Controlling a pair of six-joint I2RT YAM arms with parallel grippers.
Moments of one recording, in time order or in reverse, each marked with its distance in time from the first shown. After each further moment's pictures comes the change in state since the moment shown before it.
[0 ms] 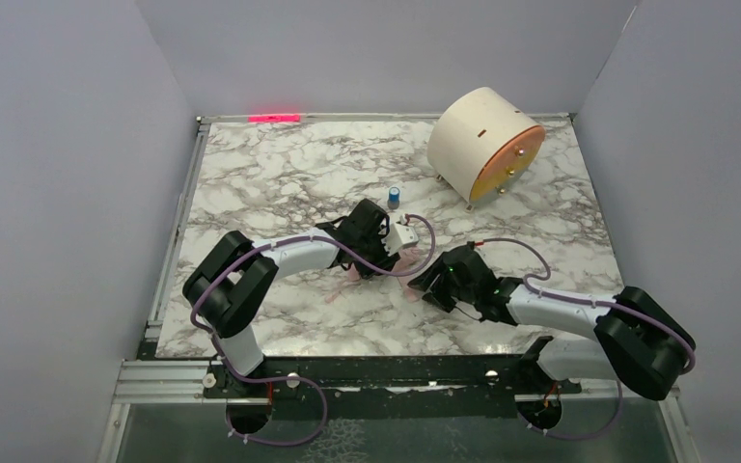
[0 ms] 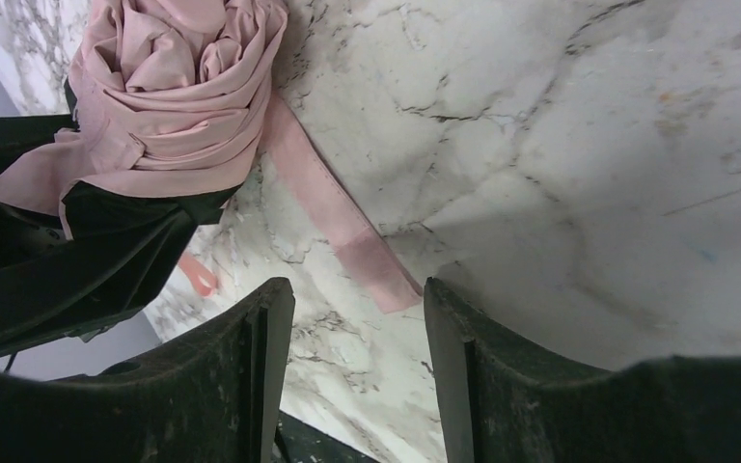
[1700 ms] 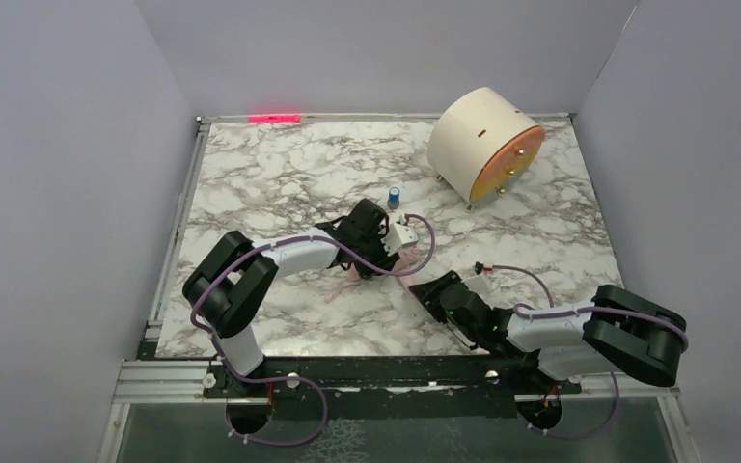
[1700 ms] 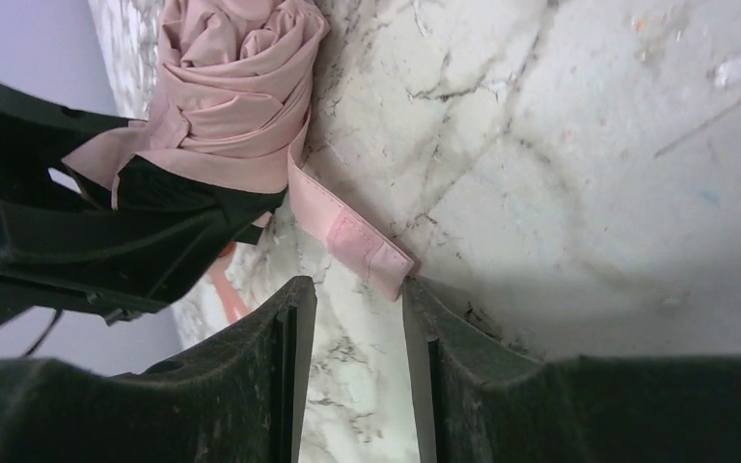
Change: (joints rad) left arm 0.003 0.000 -0.001 0.002 0.005 0.000; right arm 0.268 0.063 -0.199 0.430 0.426 0.249
